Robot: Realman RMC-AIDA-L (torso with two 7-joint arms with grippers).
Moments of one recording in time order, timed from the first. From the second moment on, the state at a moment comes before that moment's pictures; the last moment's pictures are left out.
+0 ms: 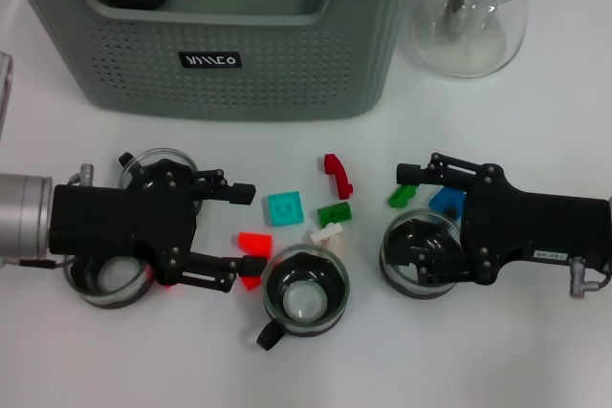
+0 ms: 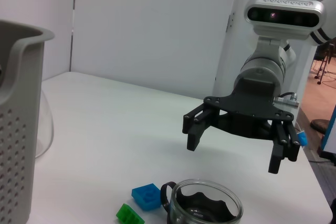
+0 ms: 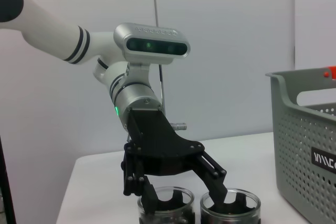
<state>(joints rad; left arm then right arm) -0.46 -2.10 0.65 0.68 2.18 1.79 -1.15 0.53 2.10 -0.49 -0.37 -2.18 -1.72 0.84</state>
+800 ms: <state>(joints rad) -0.44 -2.07 0.46 0.73 2.17 1.99 -1.16 0.53 2.09 -0.47 -0.41 -2.17 -1.76 0.93</state>
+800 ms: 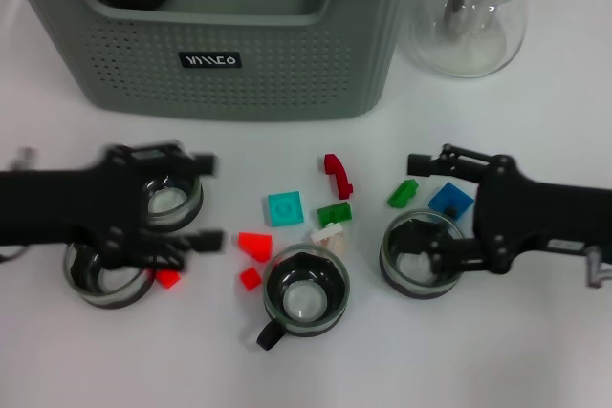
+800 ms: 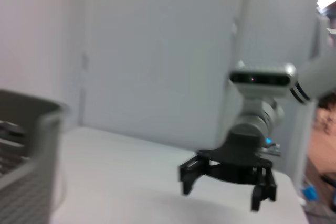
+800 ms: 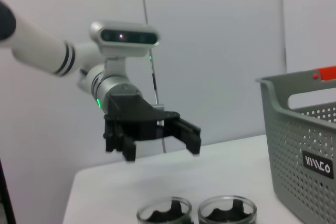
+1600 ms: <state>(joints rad) -0.37 -2.06 0.33 0.76 2.20 1.97 -1.20 0.73 2.10 -1.07 -1.18 -2.39 -1.98 1.90</state>
